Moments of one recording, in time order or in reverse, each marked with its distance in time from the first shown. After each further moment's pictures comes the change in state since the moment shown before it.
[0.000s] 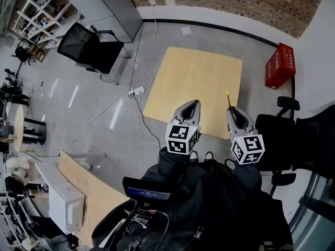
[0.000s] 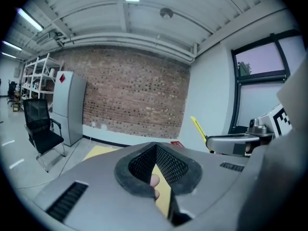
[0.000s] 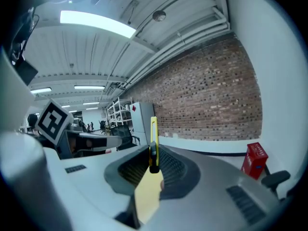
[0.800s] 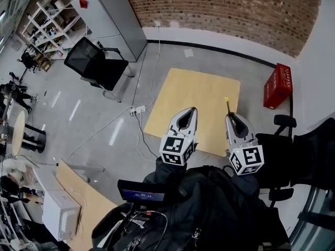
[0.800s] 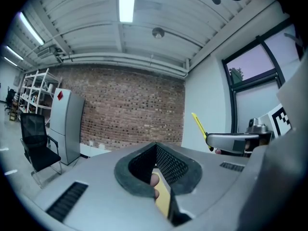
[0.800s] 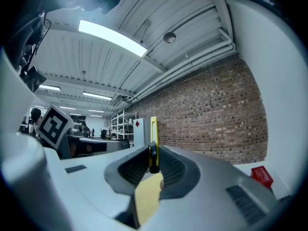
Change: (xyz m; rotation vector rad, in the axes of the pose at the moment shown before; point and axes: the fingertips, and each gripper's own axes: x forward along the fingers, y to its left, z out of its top) left arm -0.016 -0.011 0.076 0.067 -0.214 -0.011; right arm -0.014 0.007 0.081 -0.110 -0.224 0.026
